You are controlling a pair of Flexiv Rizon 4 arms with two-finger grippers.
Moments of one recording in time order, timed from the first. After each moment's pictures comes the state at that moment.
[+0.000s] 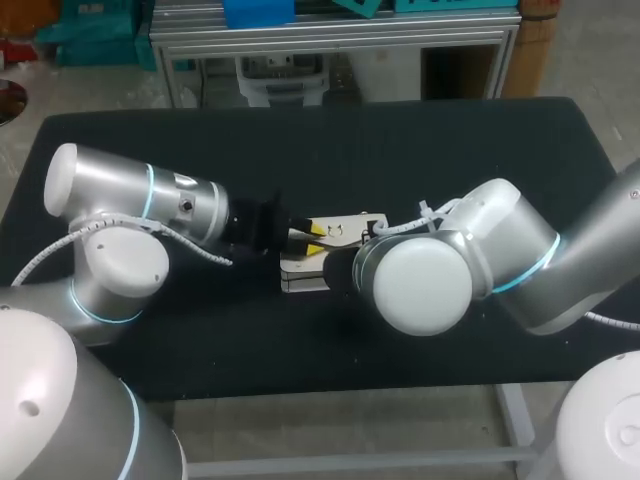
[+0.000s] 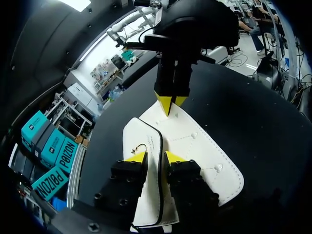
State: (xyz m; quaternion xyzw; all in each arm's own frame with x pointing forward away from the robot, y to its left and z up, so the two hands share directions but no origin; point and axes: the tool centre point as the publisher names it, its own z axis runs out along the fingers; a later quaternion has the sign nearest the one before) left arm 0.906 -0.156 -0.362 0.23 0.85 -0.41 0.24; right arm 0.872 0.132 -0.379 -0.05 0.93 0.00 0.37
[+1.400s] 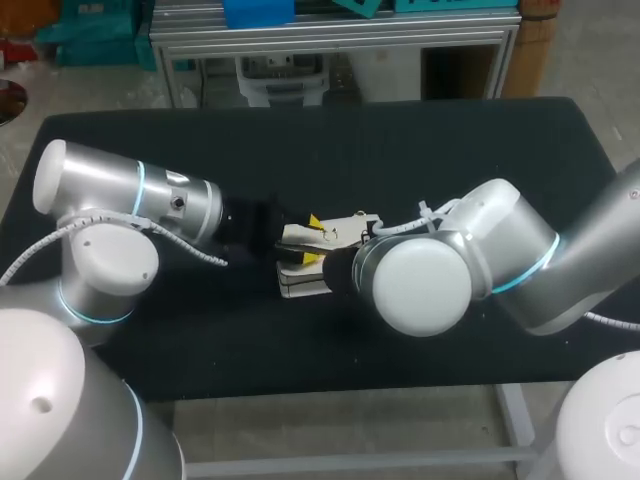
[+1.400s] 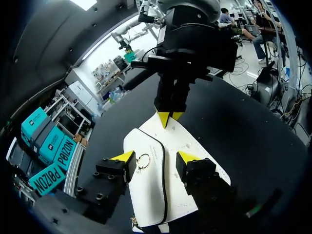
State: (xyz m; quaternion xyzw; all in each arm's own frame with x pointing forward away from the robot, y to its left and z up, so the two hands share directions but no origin) left arm 0.887 -0.148 -0.340 0.20 0.85 -0.43 0.22; right arm 0.871 0.133 -0.379 -0.05 0.93 0.00 0.37
